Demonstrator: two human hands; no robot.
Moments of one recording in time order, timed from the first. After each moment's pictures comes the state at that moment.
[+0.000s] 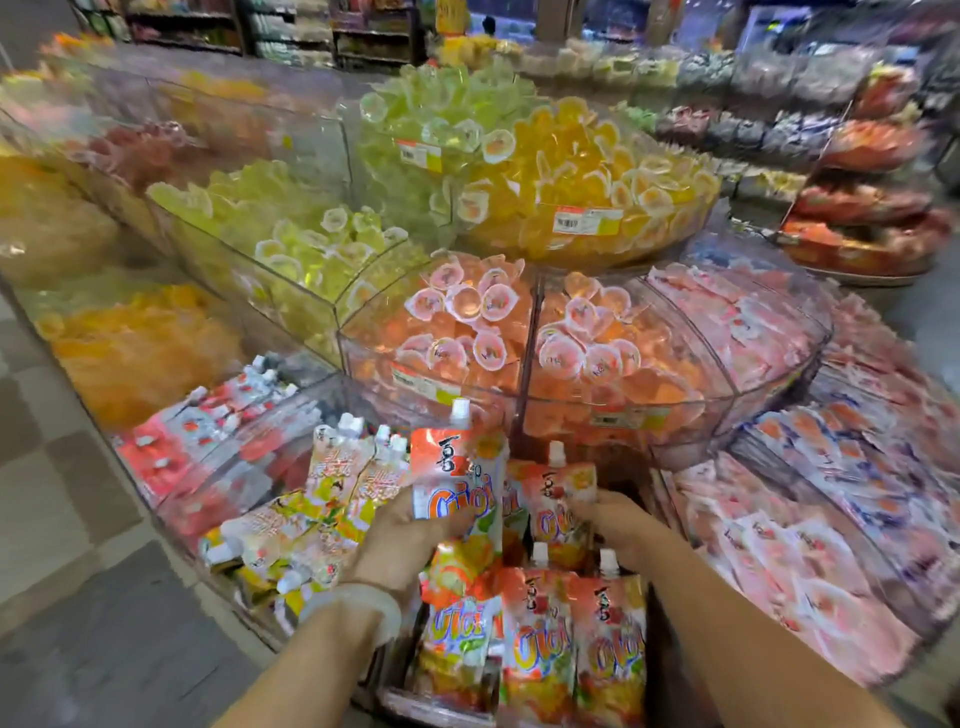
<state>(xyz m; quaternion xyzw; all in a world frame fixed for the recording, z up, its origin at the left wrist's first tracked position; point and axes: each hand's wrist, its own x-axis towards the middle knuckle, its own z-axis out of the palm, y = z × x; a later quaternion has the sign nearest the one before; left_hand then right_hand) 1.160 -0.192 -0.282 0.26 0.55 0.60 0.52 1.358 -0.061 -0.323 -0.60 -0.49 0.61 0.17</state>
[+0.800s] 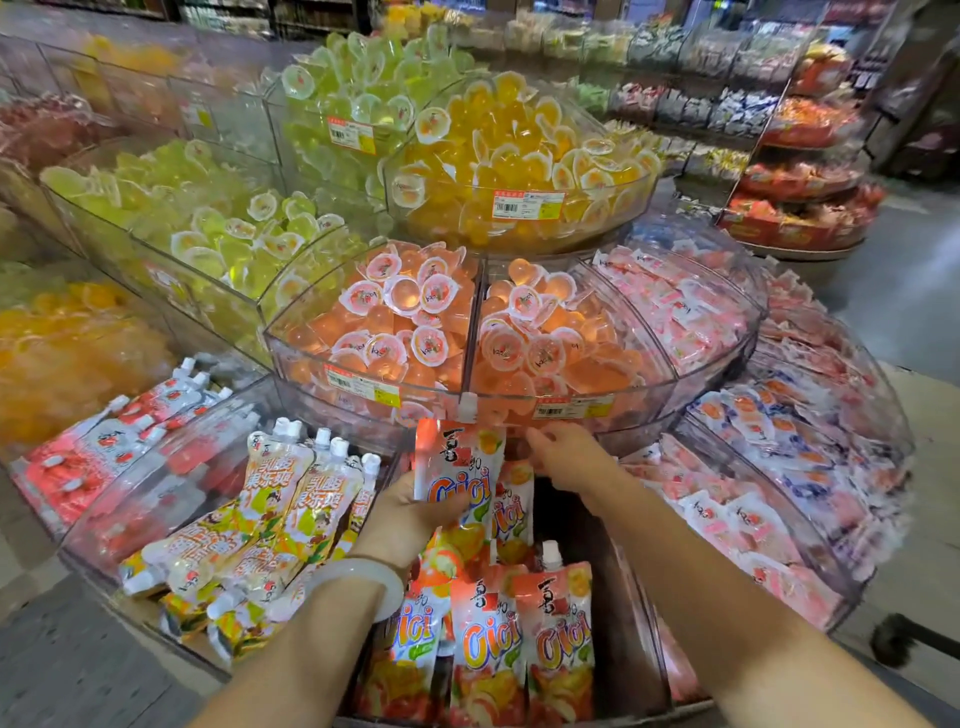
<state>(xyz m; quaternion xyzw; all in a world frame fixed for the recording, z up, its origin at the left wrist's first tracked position) 1.193 -0.146 -0.289 0.30 0.58 0.52 0.55 1.353 -0.047 -0.253 -0.61 -0.60 0.49 0.19</state>
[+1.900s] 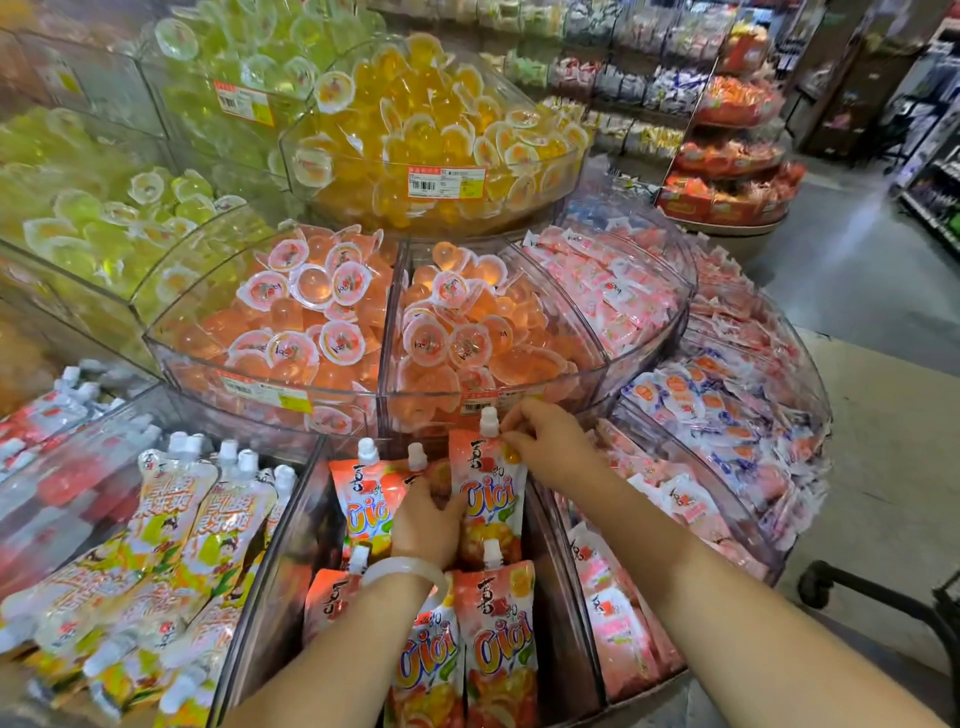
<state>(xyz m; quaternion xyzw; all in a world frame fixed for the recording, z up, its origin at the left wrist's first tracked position) 1.277 -0.094 -0.328 0.41 0.74 0.37 0.38 1.407 -0.026 -0.265 -0.57 -0.72 0.33 0.22</state>
